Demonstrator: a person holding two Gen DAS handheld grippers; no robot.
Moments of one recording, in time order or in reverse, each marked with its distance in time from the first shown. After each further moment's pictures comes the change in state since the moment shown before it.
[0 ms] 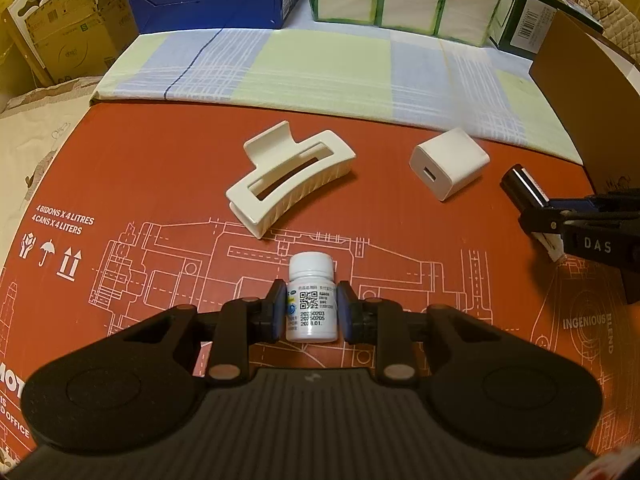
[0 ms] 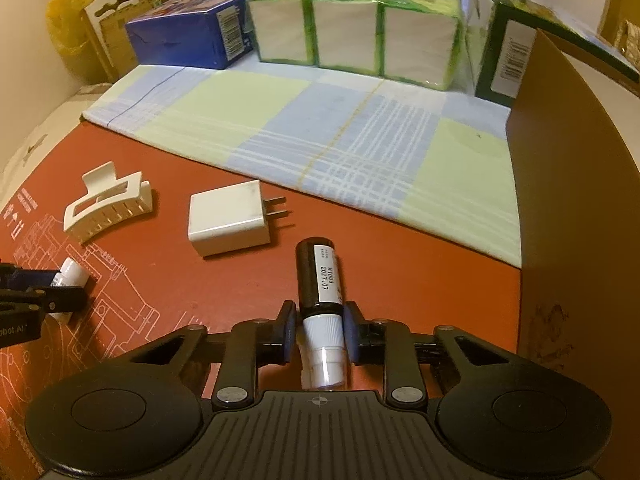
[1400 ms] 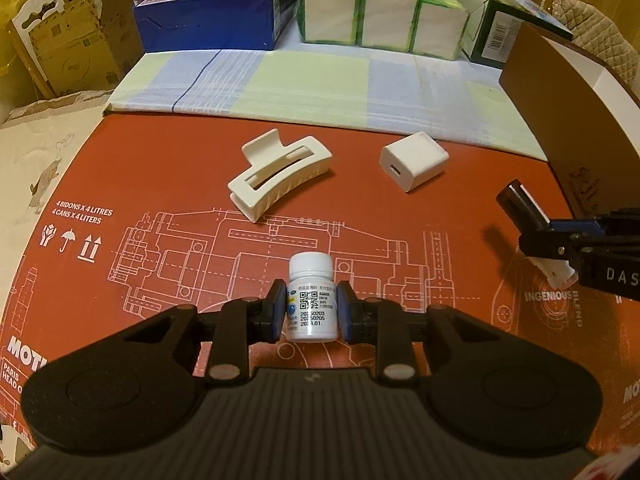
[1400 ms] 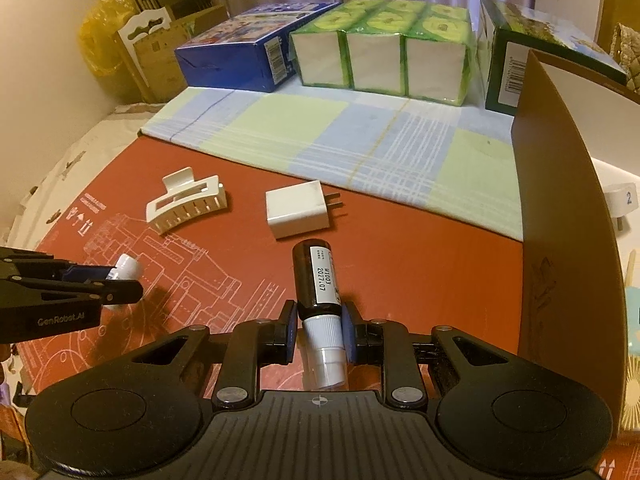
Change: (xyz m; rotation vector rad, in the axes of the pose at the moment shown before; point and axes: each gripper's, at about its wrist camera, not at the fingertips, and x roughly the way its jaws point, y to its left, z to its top) left arm -0.046 -0.009 -0.023 0.013 -0.055 -0.020; right arm -0.067 0.022 -0.029 0.029 -0.051 0.102
